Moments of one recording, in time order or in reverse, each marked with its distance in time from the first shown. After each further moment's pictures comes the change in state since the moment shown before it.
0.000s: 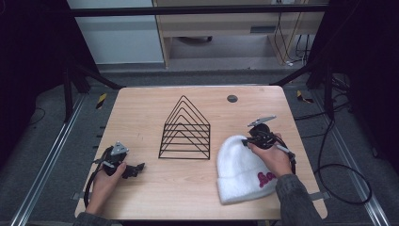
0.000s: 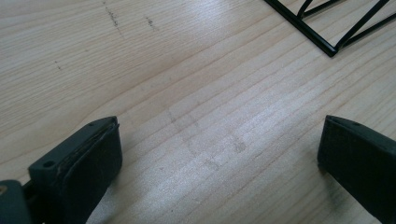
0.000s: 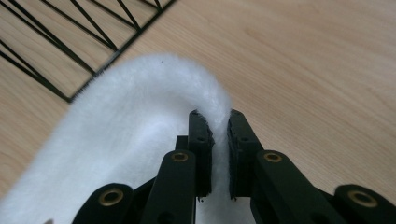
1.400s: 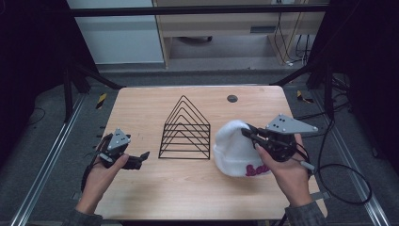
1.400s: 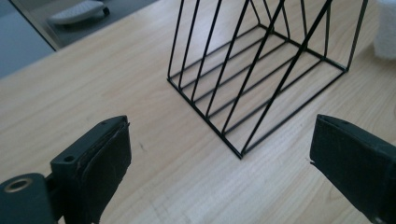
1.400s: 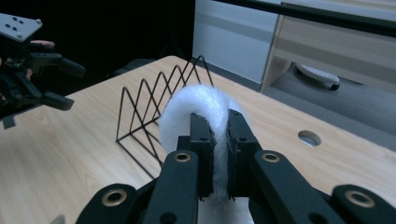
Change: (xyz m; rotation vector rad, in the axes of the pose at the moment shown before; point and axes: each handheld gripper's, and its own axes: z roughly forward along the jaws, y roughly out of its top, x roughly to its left) left arm -0.051 0.084 -0.078 -0.163 0.030 0.172; right arm 0.082 0.023 -0.153 -0.518 0.028 -0.147
